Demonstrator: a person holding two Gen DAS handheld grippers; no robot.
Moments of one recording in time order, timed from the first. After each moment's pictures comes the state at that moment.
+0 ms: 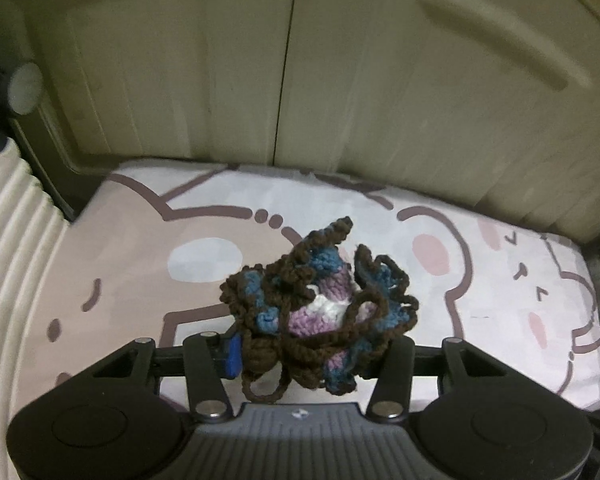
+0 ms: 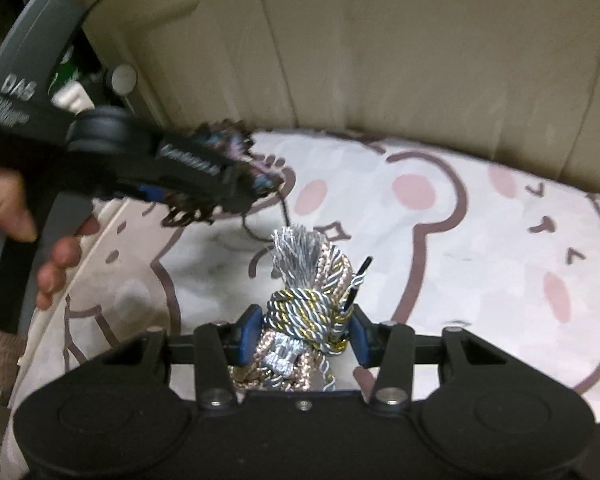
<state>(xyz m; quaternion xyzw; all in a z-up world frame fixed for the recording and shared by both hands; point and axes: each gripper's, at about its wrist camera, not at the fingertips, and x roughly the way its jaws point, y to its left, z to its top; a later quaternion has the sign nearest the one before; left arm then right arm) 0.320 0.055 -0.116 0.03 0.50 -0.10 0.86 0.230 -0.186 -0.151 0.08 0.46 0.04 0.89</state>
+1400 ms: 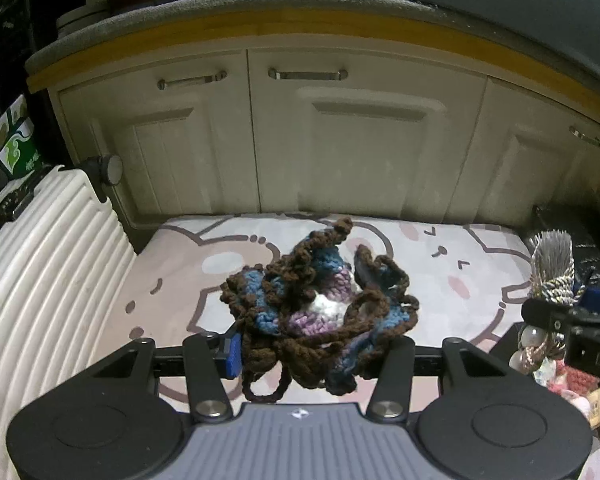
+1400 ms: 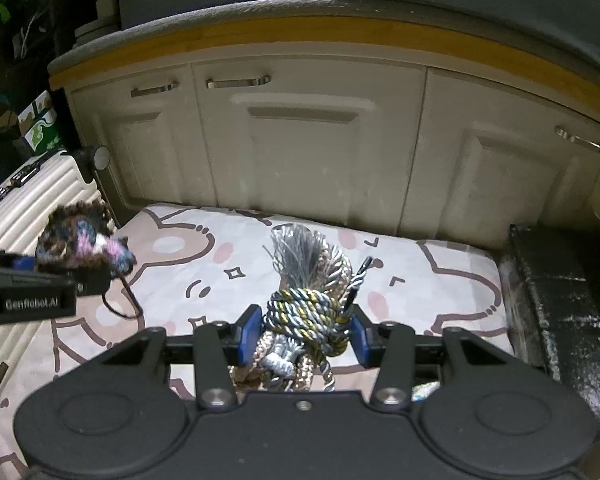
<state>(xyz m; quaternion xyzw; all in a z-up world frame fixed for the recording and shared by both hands) 0.125 0.031 -0.016 0.09 0.39 -0.10 0.91 0.089 -0.227 -0.031 0.02 0.36 -0.07 0.93</state>
